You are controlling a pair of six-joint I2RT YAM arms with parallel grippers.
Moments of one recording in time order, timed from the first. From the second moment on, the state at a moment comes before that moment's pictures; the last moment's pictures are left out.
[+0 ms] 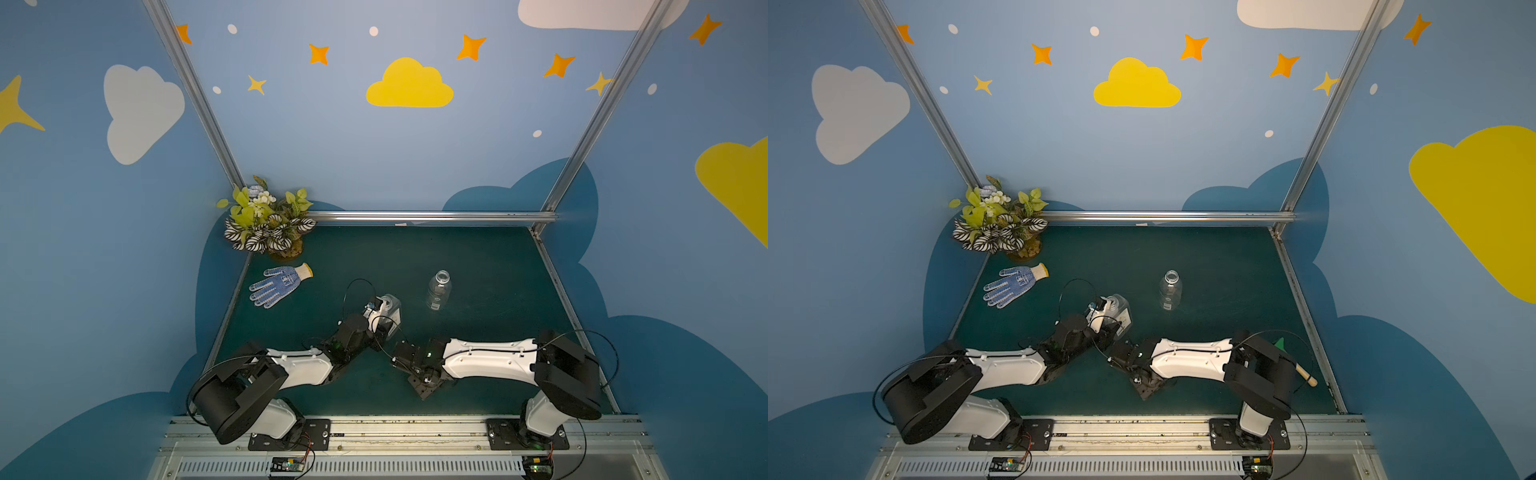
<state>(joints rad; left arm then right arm) -0.72 1.44 0.37 0.59 -0.08 -0.16 1.25 1.68 0.97 -0.83 0.13 0.52</state>
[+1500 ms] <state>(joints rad) -0.73 1.44 0.38 0.59 -0.09 -0.15 1.21 1.69 0.97 -0.82 0.09 0.52</state>
